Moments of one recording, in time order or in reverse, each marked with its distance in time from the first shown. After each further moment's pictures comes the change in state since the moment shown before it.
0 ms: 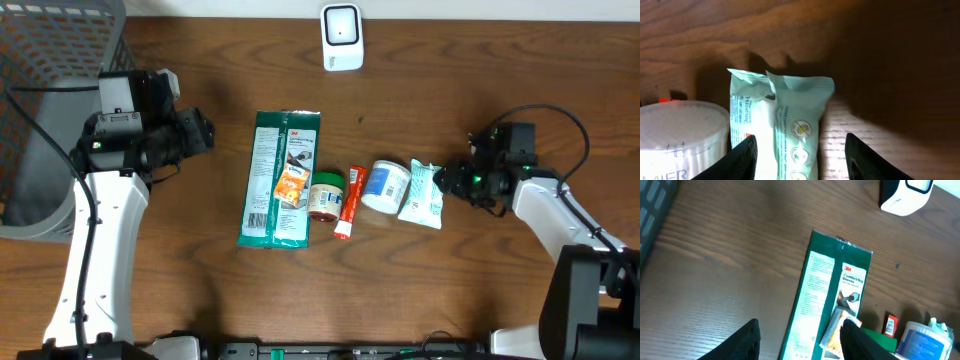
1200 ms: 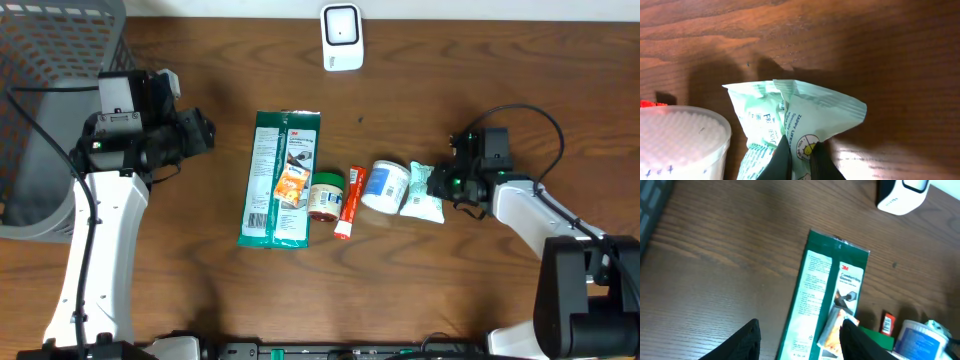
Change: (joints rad) left arm 0.000 0.000 0.000 0.001 0.026 0.000; right arm 0.091 0.039 -0.034 0.090 0.079 0.040
